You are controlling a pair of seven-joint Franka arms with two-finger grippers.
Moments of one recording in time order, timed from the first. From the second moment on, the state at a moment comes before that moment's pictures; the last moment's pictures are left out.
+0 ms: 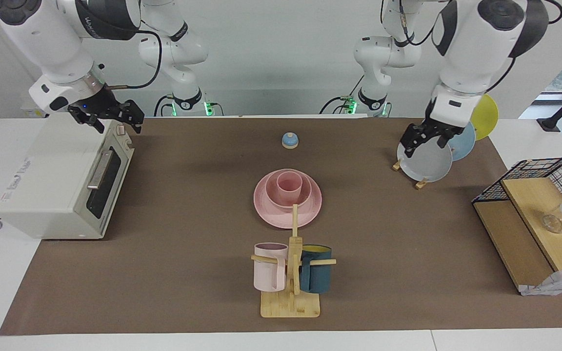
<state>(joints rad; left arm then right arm) -0.12 0.08 -0.05 -1.52 0.05 1.59 -0.30 0.10 0.00 -0.14 -1.60 0.00 1.45 -0.01</state>
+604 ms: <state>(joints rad) -0.07 -0.04 -0.07 -1.71 0.04 1.66 -0.14 0.10 0.00 -0.14 -1.60 0.00 1.45 -0.01</state>
